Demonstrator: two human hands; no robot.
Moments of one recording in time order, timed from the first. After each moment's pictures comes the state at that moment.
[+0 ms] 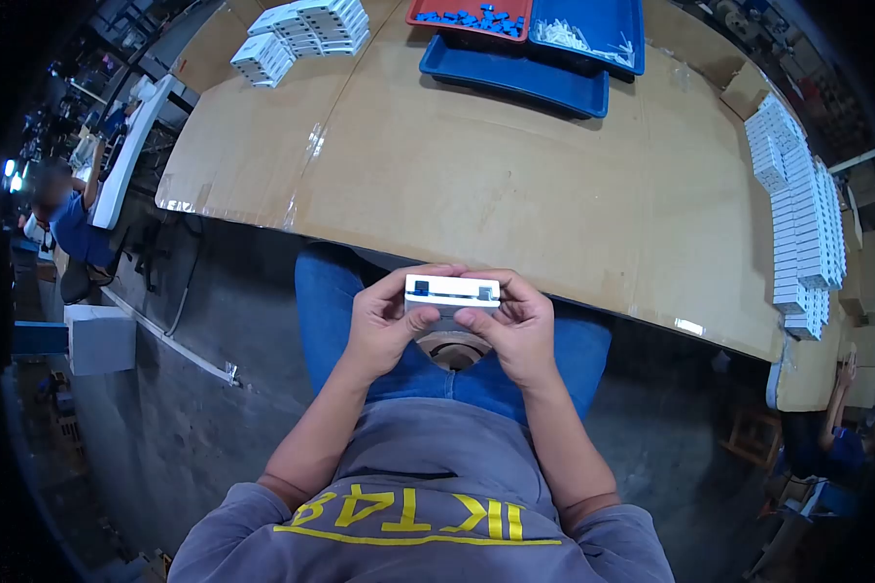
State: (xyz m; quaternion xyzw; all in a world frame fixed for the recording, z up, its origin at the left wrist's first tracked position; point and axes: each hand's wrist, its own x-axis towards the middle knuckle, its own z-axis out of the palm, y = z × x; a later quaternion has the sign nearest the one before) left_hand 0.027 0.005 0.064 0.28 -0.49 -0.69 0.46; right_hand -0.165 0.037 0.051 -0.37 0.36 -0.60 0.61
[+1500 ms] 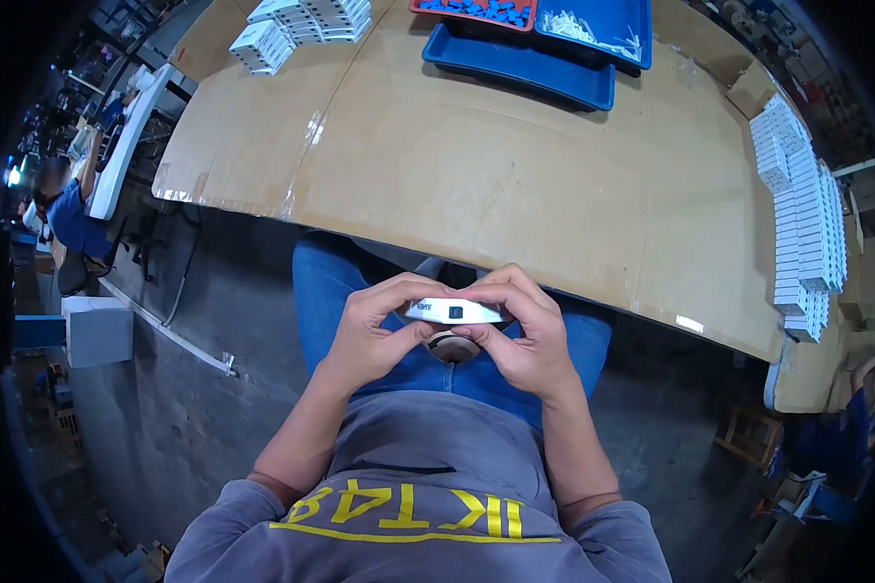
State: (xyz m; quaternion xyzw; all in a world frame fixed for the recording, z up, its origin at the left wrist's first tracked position) left_hand 0.044 0.008 0.081 0.34 -0.68 -0.52 0.38; right_hand -0.178 0.040 0.073 -0.62 0.42 -0.51 0.42
